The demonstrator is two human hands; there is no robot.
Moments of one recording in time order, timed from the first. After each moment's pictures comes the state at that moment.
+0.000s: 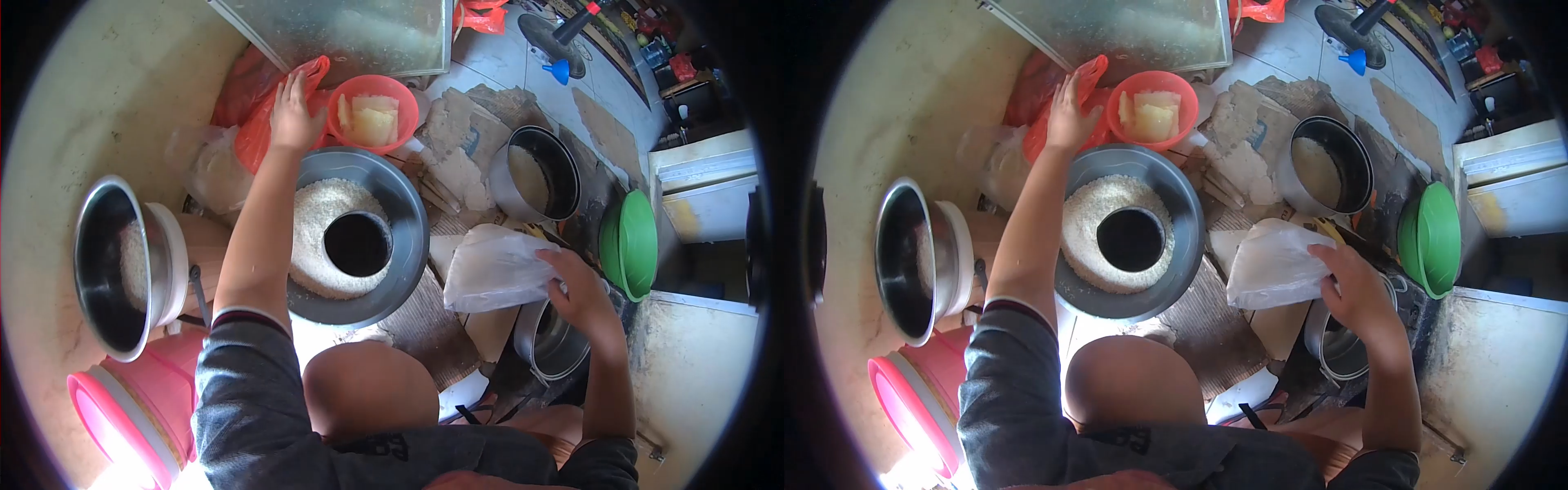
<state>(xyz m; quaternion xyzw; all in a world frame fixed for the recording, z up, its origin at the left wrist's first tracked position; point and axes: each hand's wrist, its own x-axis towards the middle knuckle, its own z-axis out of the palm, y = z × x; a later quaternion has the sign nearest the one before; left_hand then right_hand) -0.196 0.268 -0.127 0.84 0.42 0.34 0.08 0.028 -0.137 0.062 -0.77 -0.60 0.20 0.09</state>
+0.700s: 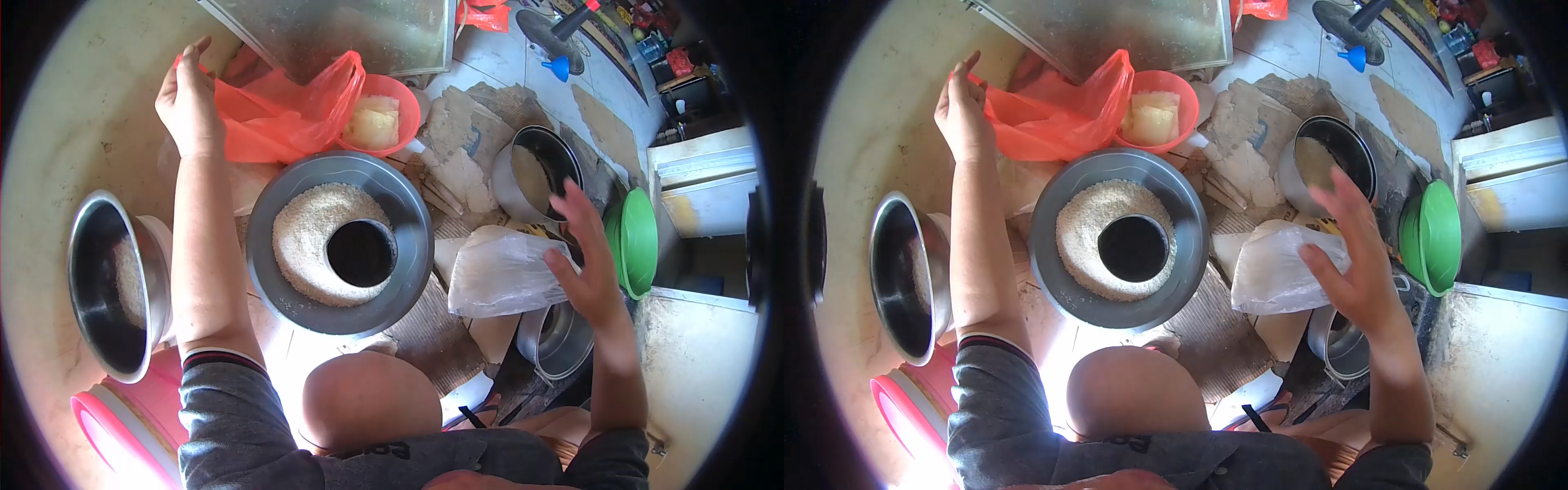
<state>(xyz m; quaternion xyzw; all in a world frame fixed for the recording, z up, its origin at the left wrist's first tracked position) -0.250 0.265 0.014 0.48 0.37 0.67 0.43 0.012 -0.081 0.078 -0.75 -0.61 0.15 0.22</state>
